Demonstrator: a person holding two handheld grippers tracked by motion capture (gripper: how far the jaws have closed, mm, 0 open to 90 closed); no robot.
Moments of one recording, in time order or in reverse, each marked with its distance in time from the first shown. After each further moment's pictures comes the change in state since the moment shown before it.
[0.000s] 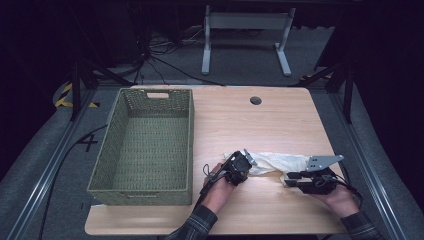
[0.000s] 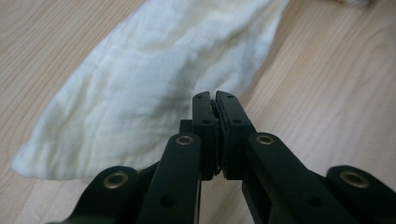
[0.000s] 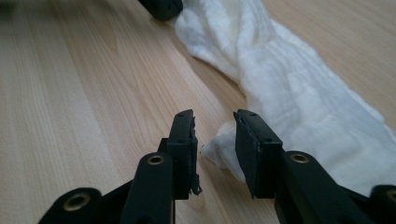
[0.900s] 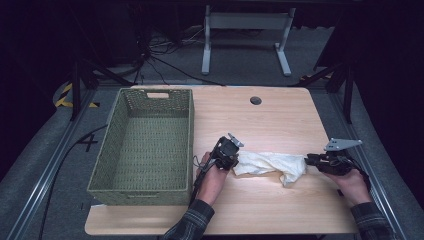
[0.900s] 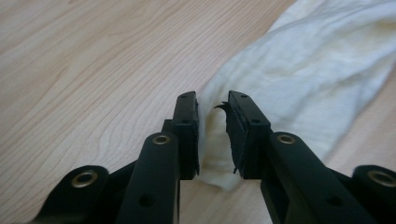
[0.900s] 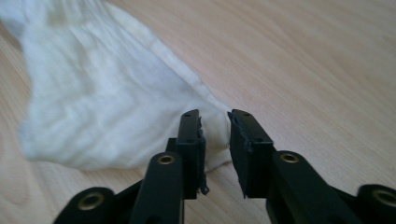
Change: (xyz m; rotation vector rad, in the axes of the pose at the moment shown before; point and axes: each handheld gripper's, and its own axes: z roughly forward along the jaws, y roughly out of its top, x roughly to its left) left arm 0.035 0.003 -0.013 -0.053 0.162 -0.144; right arm -0.074 -0.019 -0.028 -0.030 -0.227 0.136
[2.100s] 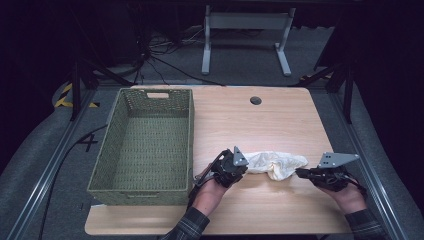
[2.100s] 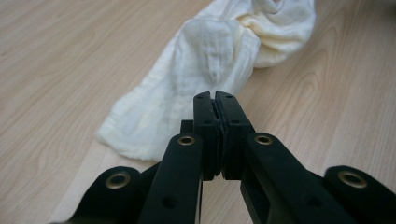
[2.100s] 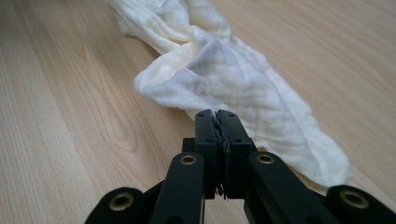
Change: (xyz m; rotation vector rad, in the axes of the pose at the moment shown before) left arm -0.026 -0.016 -0.044 -0.117 -0.184 0.134; right arm 0.058 0.004 -0.015 -0.050 0.132 -0.127
